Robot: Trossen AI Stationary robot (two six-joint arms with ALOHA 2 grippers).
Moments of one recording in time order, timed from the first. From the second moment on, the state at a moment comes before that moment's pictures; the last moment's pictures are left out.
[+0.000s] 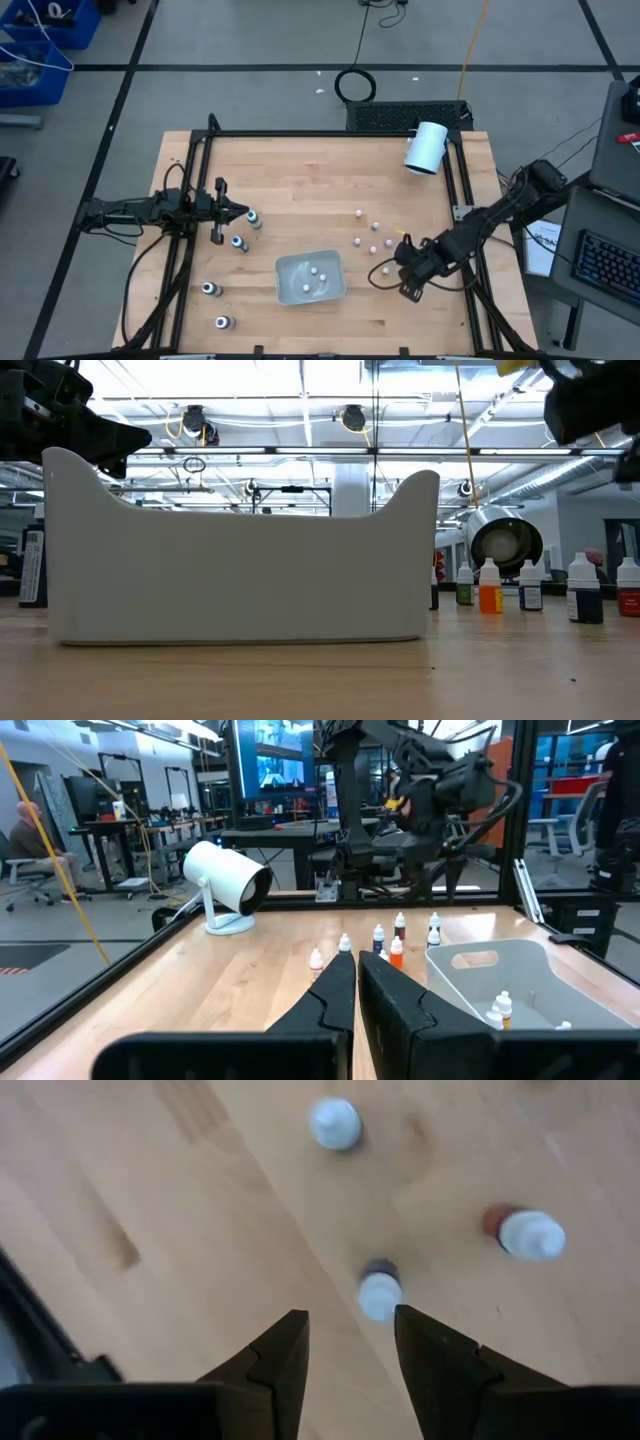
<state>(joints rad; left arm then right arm) -0.03 0.02 0.01 0.08 -0.05 0.05 0.60 1.37 0.85 -0.80 -0.04 1.19</state>
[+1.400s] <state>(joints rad) -0.03 0.02 0.01 0.08 -0.05 0.05 0.60 1.46 0.81 -0.76 -0.03 1.14</state>
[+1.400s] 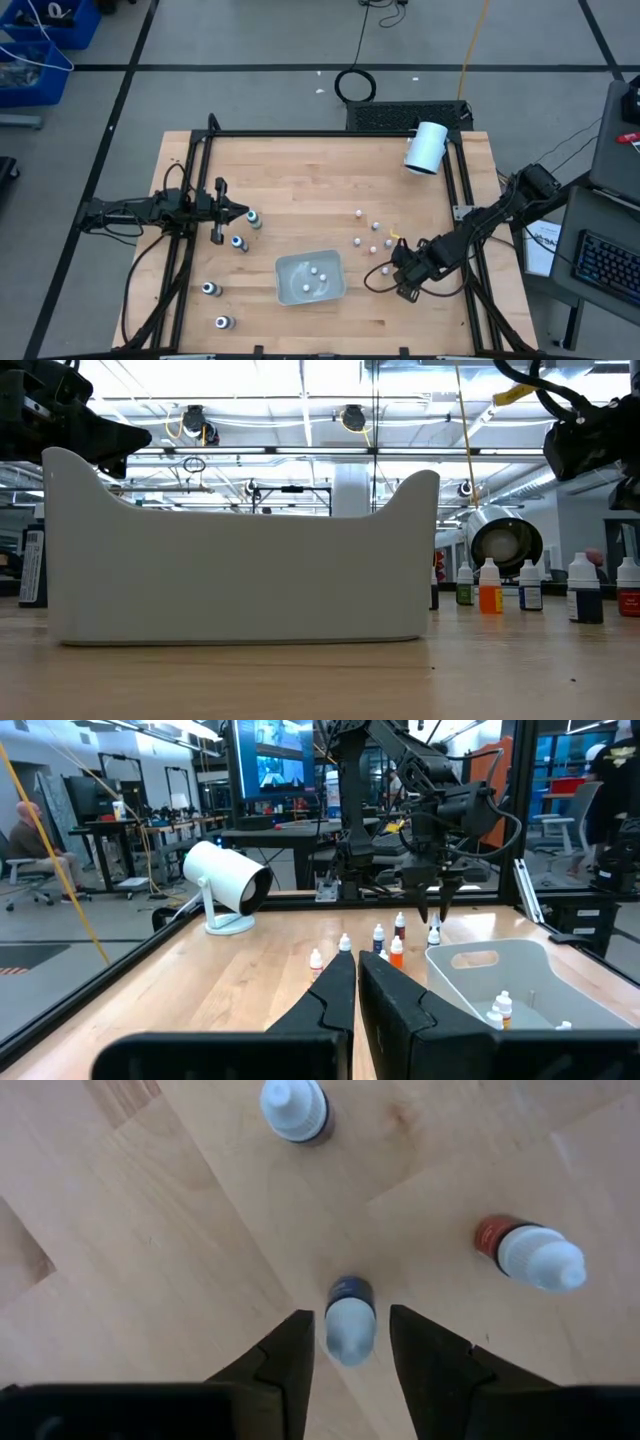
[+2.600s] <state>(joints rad) -0.03 0.02 0.01 0.08 -0.05 0.05 0.58 1.46 1.06 -0.83 0.12 0.86</state>
